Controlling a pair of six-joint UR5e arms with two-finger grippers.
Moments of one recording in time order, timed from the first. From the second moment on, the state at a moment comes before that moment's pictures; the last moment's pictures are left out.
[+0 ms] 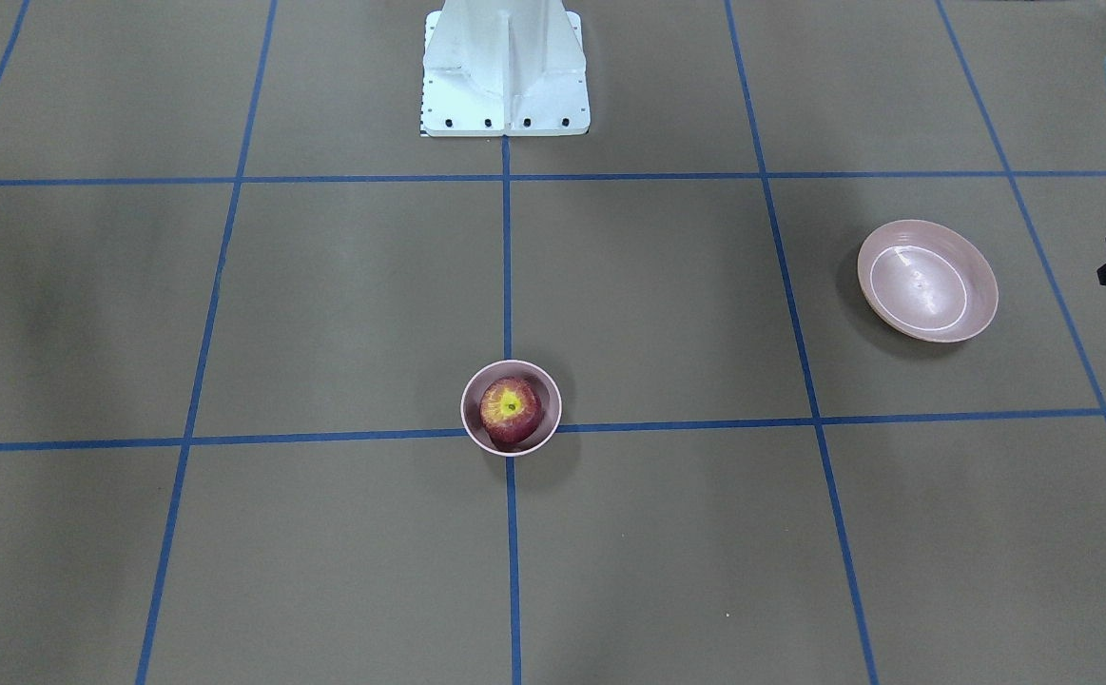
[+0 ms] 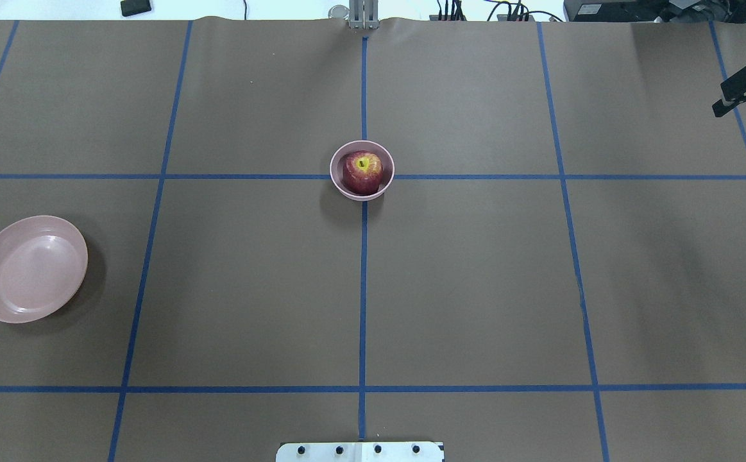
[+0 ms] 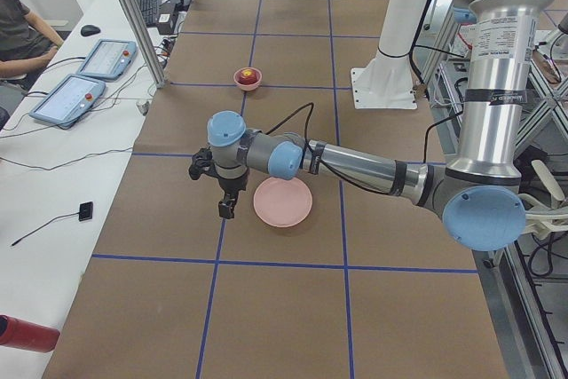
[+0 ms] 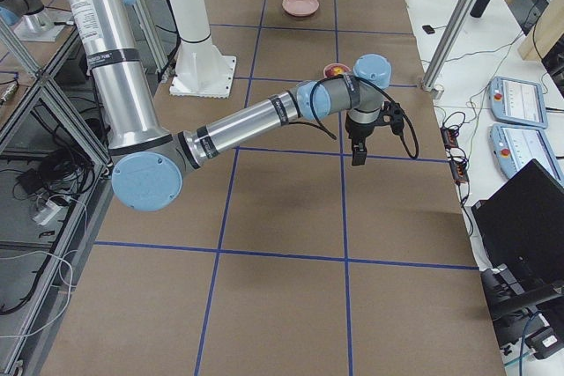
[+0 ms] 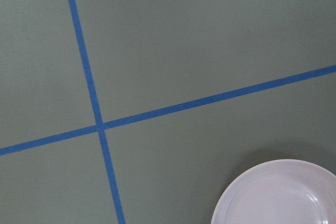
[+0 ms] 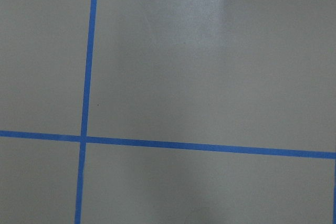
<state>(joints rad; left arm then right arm) -1.38 -1.61 -1.74 -1.65 -2.34 -0.09 1.35 -1.31 1.76 -1.69 2.35 0.34</state>
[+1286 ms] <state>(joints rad) -1.38 -1.56 -1.84 -1.65 -2.35 -0.20 1.34 -1.38 1.80 -1.69 2.36 0.34</state>
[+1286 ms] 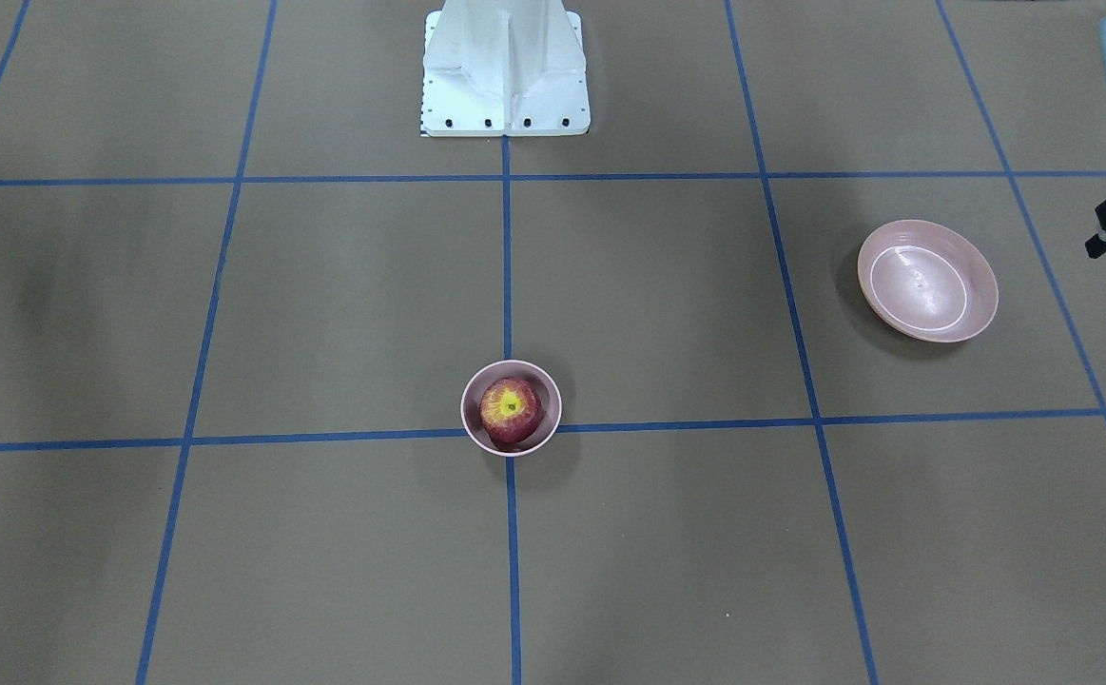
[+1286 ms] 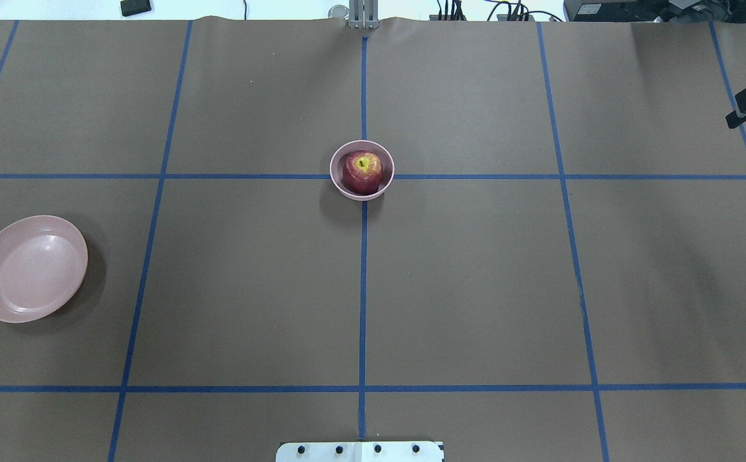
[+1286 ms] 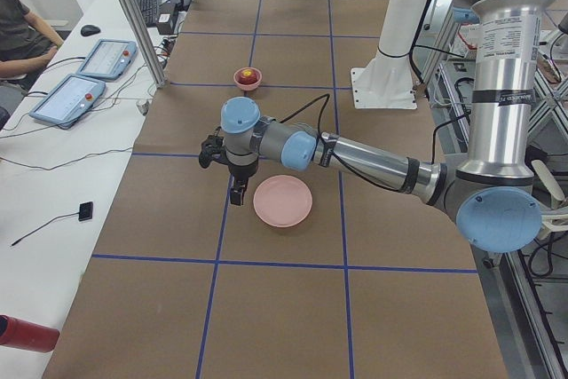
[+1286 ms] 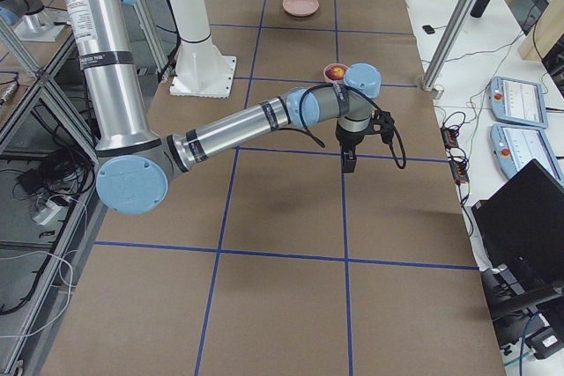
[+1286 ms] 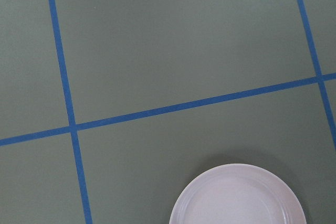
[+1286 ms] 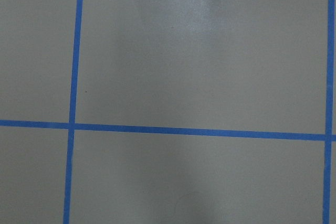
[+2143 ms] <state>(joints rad) -1.37 -1.54 -1.83 -1.66 -2.32 -0.20 1.34 -1.39 1.78 -1.68 2.37 0.34</state>
